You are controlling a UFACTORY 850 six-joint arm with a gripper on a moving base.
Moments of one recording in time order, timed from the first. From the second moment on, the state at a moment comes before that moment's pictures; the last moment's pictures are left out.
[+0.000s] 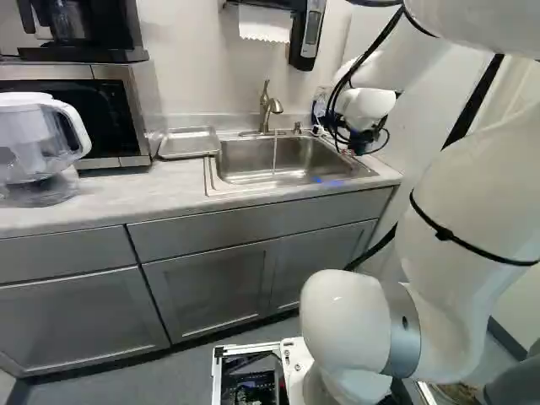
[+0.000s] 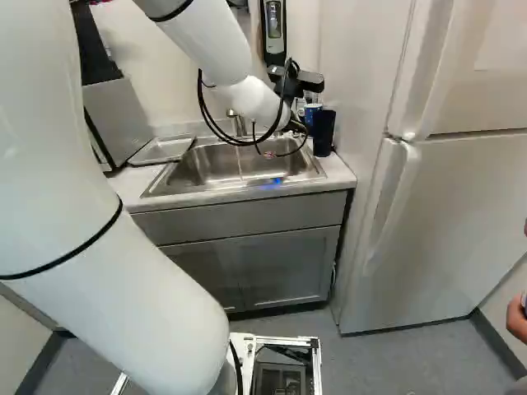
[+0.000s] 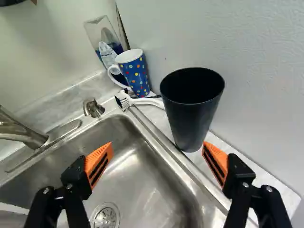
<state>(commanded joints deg) -18.2 2.0 -47.1 20.1 14.3 -7.8</state>
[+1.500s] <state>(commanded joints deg) -18.1 -2.1 -46.4 34.5 26.5 -25.7</state>
